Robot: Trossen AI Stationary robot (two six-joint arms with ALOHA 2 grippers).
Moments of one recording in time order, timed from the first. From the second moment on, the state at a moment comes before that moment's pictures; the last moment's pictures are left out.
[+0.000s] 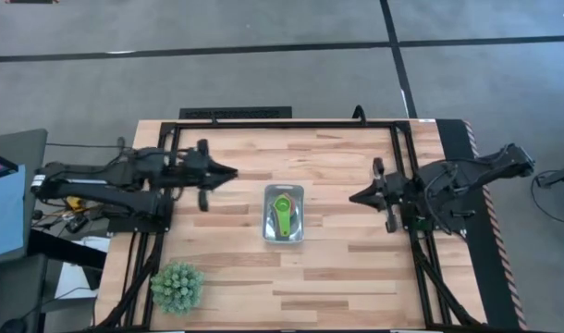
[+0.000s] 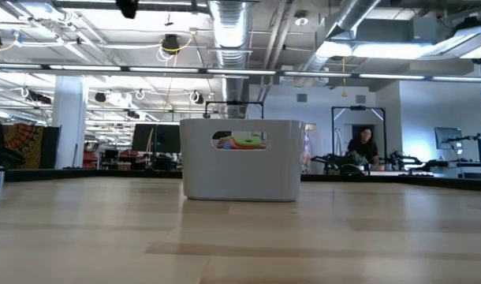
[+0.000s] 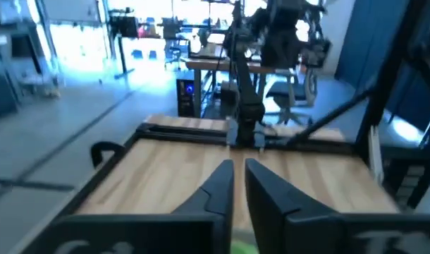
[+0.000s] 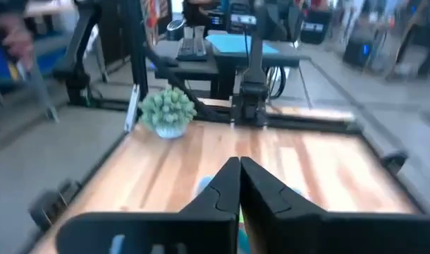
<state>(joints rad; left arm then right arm) -0.01 0.73 0.72 0.04 -0.17 -0.05 0.33 0.67 0.74 -0.21 0.24 0.01</state>
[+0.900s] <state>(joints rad) -0.01 0.04 0.26 -0.23 -0.19 0.13 0.22 0.18 0.19 0.17 0.20 -0.08</state>
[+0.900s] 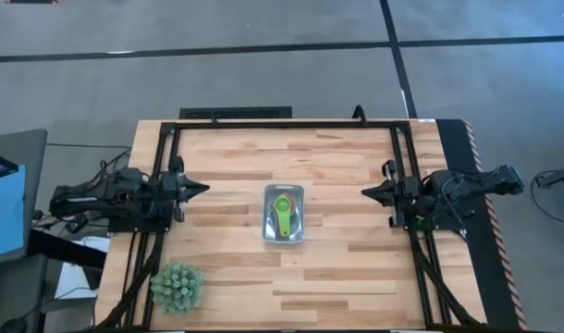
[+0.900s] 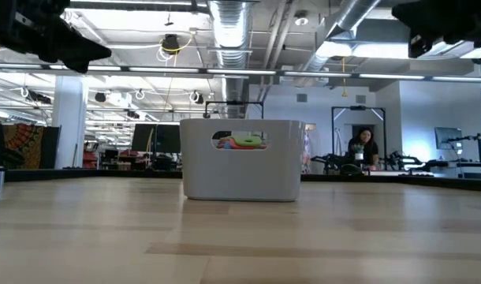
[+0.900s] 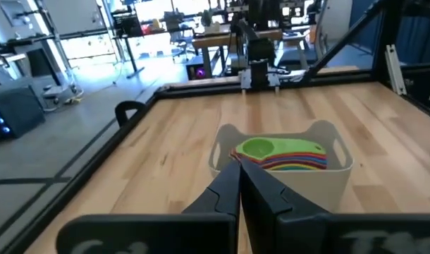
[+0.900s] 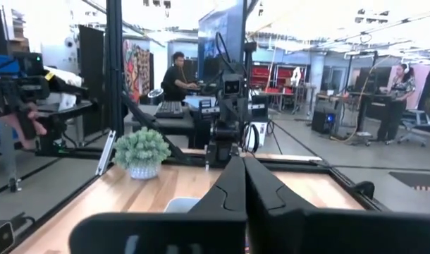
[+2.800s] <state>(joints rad) -0.03 0.00 0.05 0.02 -0.08 0.13 -0.10 0.00 0.01 0.17 -0.17 0.02</state>
